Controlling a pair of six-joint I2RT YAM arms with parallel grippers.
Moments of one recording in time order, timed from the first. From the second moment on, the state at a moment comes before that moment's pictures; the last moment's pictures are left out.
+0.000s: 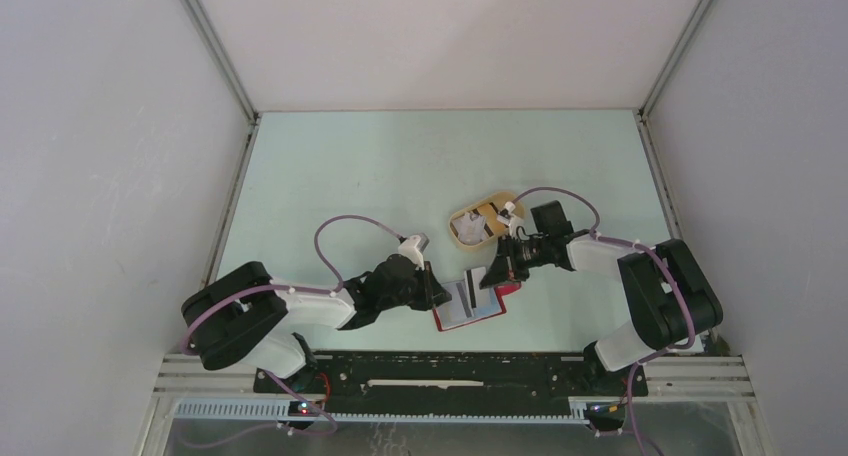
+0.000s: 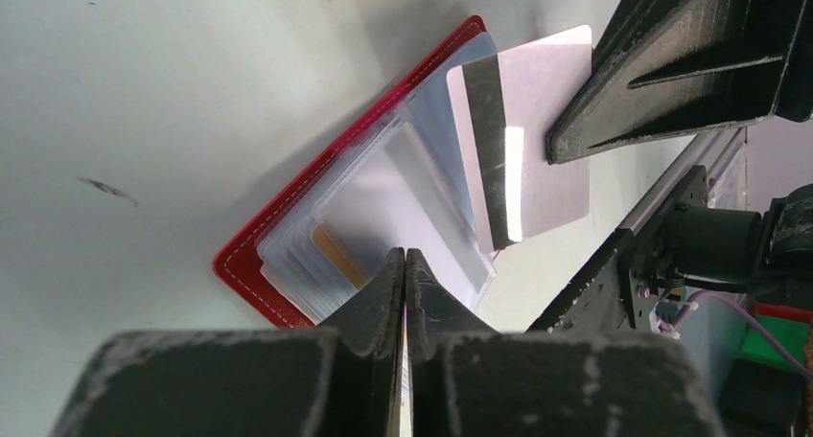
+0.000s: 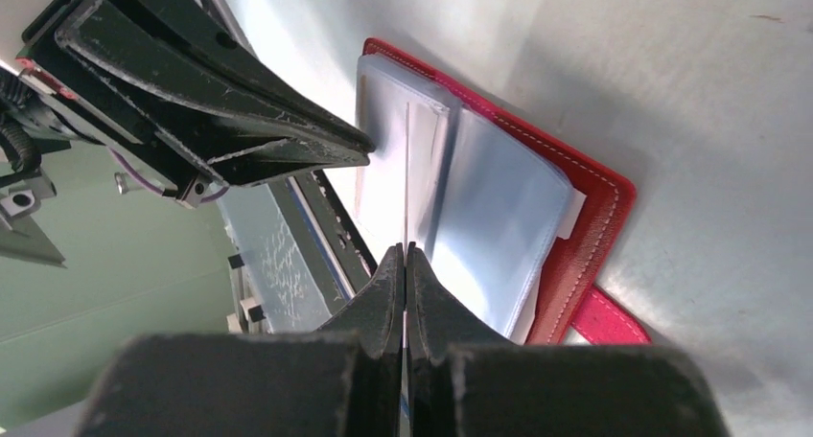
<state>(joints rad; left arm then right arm) -0.96 1.43 0.39 0.47 0.04 -0.87 0.34 1.53 0.62 -0.11 -0.94 0.35</state>
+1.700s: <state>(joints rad) -0.96 1.43 0.39 0.47 0.04 -0.87 0.32 1.58 0.59 -0.05 -0.91 0.39</state>
